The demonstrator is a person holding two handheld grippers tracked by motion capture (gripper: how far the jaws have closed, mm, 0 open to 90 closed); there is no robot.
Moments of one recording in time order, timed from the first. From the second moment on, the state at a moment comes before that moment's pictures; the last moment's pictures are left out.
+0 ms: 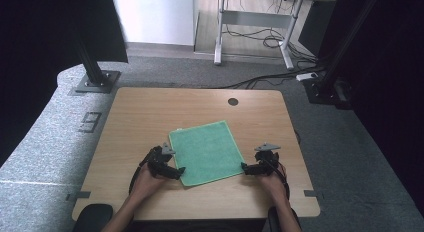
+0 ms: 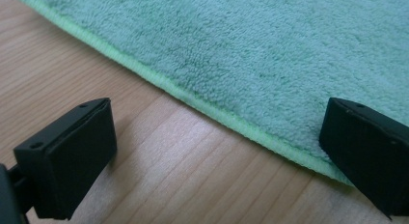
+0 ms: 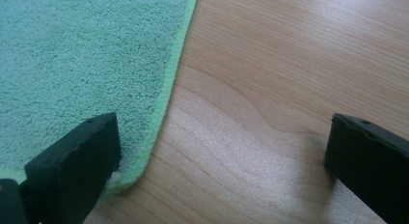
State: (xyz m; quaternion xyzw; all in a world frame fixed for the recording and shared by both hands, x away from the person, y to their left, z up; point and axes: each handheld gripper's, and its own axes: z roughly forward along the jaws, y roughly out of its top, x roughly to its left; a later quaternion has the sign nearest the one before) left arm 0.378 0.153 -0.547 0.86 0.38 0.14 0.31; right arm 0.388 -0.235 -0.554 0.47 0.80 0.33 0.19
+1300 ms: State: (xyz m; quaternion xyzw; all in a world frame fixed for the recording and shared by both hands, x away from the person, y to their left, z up) left arm 0.493 0.188 -0.530 0.81 0.46 0.19 0.32; right arm 0.386 -0.236 -0.557 0.47 0.79 0.34 0.19
